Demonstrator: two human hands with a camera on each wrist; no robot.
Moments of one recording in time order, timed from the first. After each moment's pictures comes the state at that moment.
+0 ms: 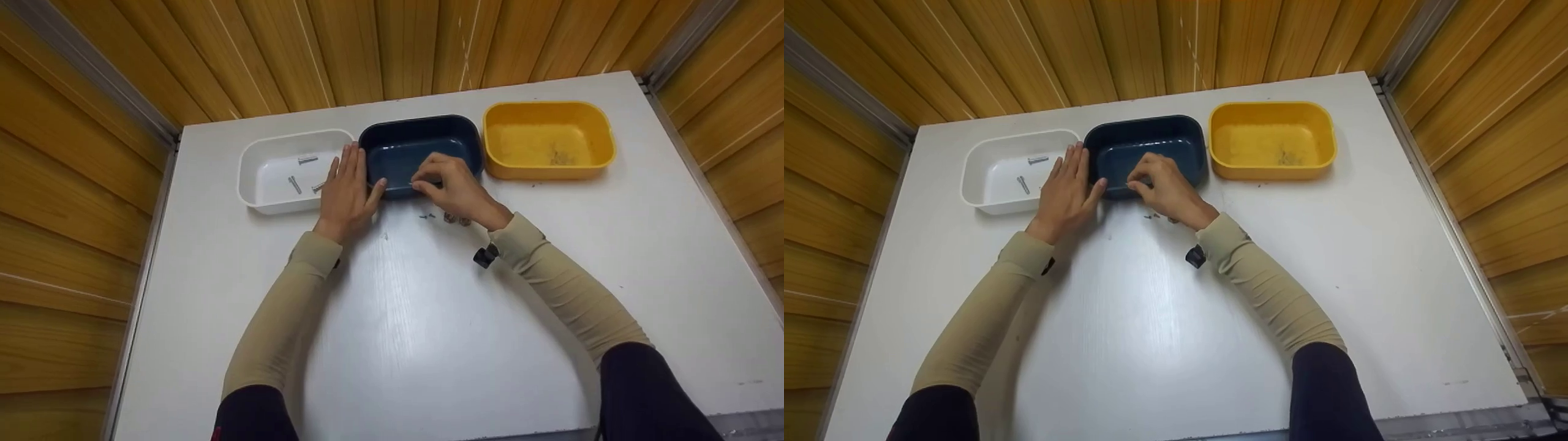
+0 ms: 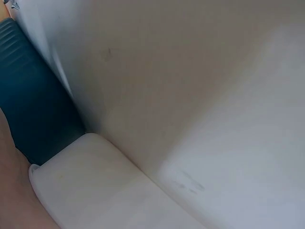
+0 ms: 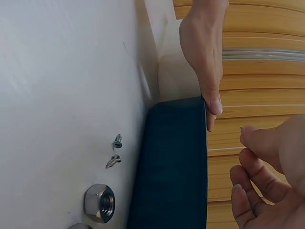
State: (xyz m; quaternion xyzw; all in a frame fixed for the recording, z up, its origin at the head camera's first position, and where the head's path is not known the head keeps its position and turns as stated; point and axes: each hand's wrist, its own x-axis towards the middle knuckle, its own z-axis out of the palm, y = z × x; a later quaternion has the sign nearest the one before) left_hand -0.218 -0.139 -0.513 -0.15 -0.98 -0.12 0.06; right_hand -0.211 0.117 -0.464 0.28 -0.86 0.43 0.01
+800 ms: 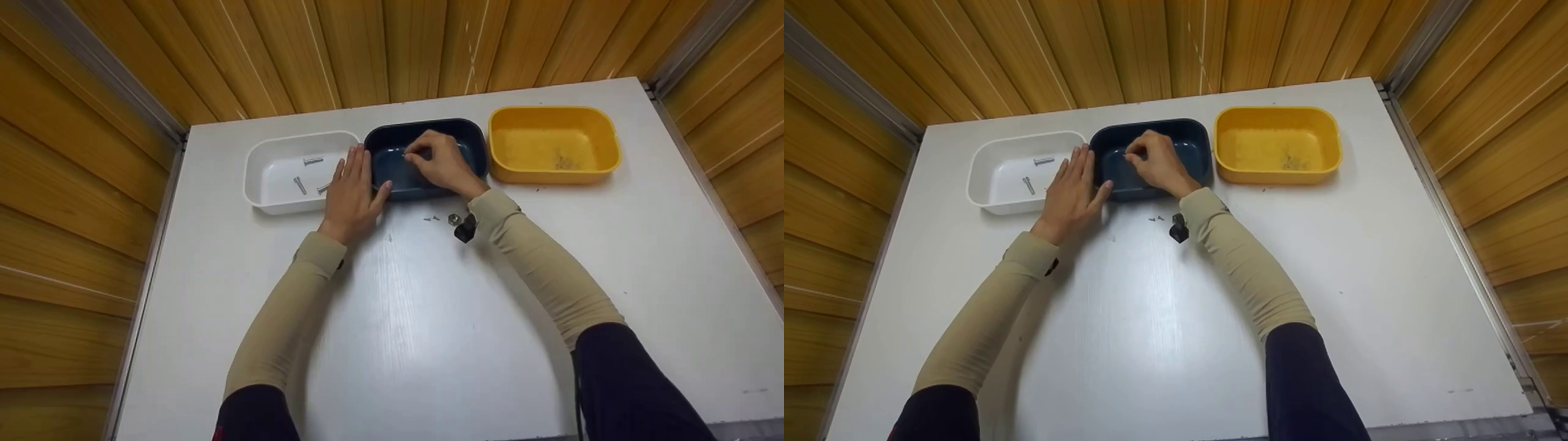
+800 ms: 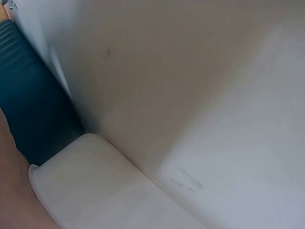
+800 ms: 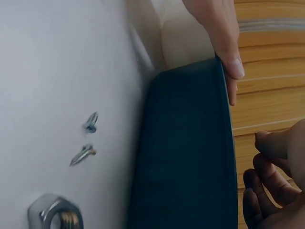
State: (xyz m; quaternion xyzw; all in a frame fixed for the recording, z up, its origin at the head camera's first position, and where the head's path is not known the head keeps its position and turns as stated) left_hand -0.216 -0.139 -0.514 -0.15 -0.98 -0.12 0.06; right_hand -0.275 0.087 -0.477 0.22 -0.87 0.44 0.03
